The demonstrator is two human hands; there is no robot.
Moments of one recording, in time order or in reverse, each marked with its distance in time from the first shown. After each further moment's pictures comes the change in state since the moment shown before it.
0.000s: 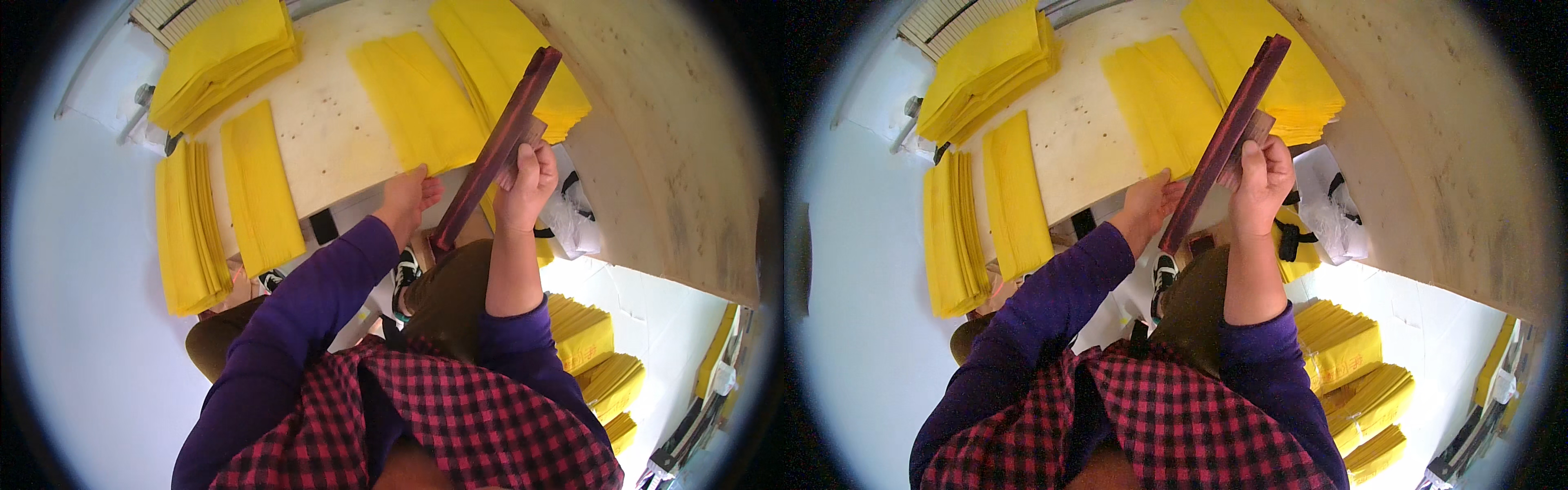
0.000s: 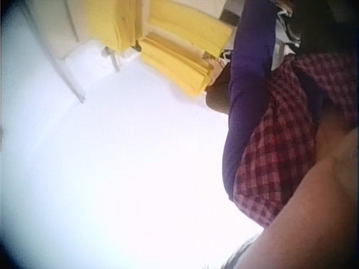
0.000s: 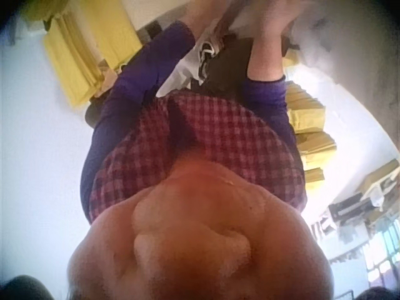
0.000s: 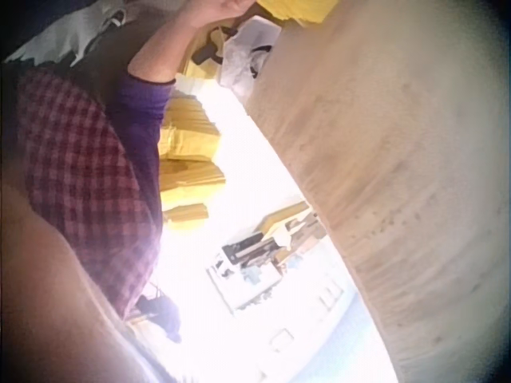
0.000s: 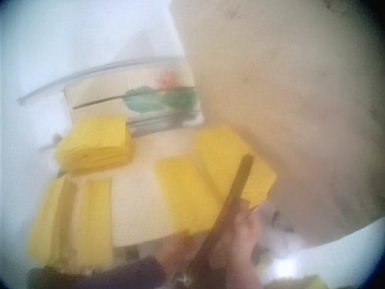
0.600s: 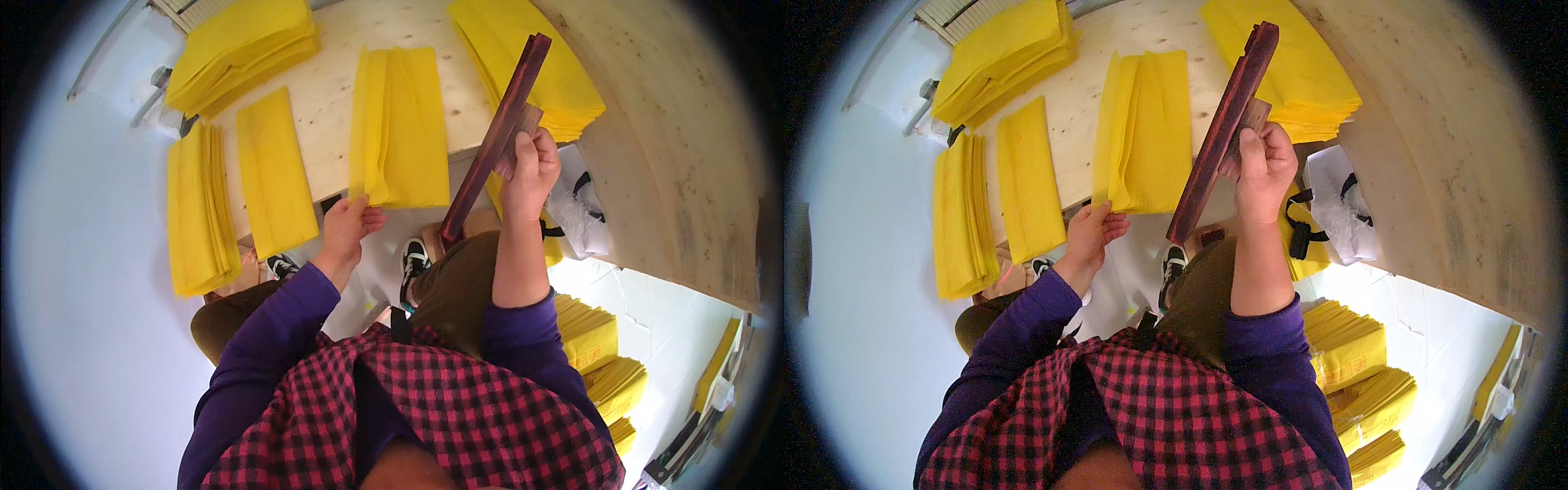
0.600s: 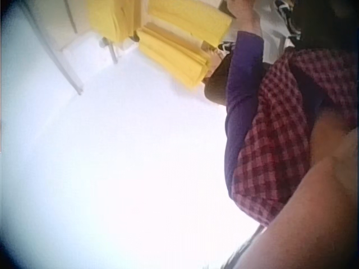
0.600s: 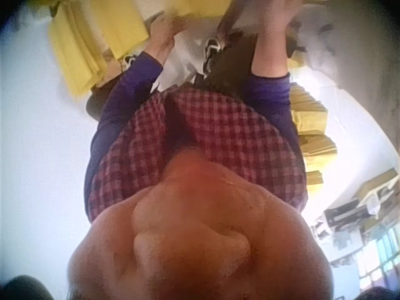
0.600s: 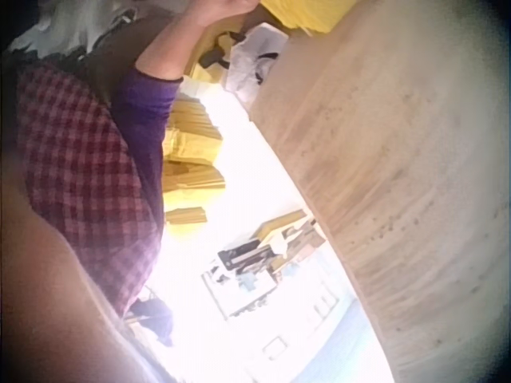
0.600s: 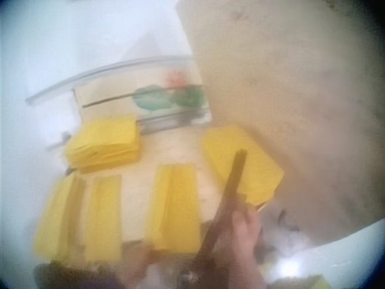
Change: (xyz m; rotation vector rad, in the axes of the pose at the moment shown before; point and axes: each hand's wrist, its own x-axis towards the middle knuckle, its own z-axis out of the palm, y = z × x) left_hand -0.090 0.016 -0.100 0.112 0.219 0.196; right_hand -0.005 -0.005 0.011 -0.069 -0.111 0.105
